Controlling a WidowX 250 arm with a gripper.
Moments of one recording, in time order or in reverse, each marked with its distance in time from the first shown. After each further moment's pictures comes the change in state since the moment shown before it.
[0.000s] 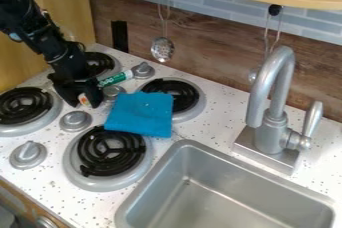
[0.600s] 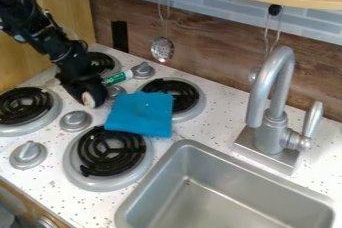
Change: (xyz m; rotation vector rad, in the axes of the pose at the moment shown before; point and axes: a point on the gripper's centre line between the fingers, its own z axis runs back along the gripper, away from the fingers) arm 0.013 0.005 -0.004 -0.056 -0.033 -0.009
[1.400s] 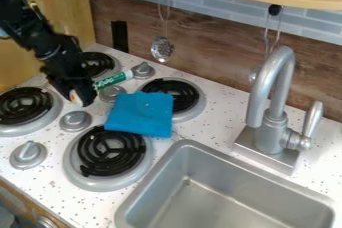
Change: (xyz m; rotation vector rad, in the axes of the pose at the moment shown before) arm -0.034 -0.027 0.037 0.130 -0.063 -0.092
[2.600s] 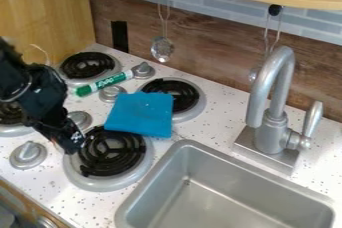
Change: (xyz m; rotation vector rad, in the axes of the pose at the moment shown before) arm -0.093 -0.100 0.038 -0.046 0.027 -0.280
